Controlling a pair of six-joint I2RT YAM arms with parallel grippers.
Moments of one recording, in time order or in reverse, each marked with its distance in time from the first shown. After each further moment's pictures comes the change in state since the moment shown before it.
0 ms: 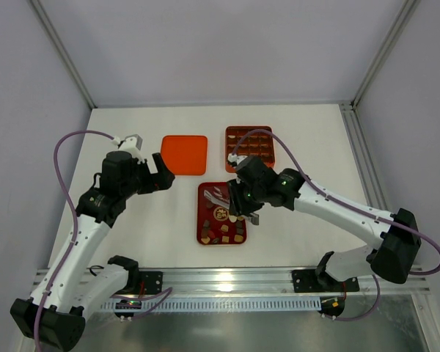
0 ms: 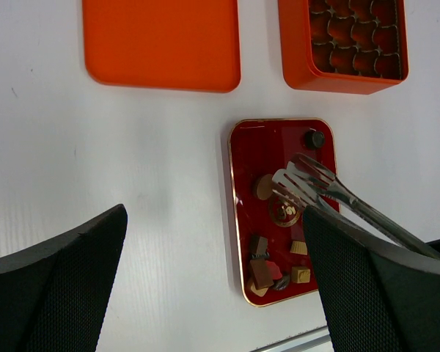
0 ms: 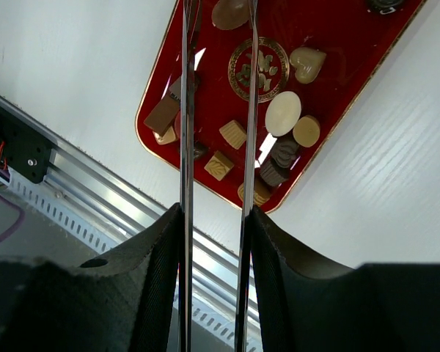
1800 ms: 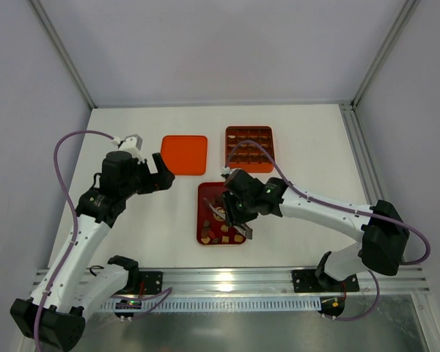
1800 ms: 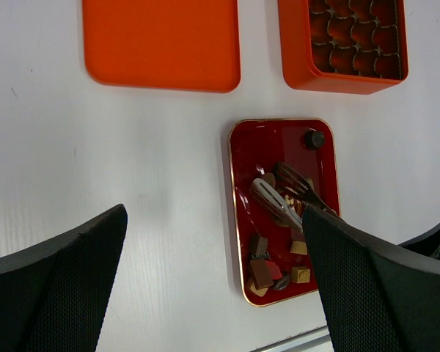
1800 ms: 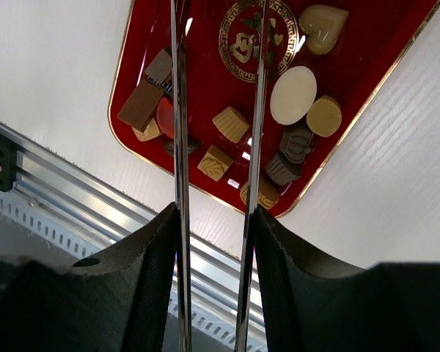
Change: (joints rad) left arm 0.000 0.000 0.000 0.000 0.000 0.000; right arm 0.089 0.079 -0.086 0.070 0.045 0.101
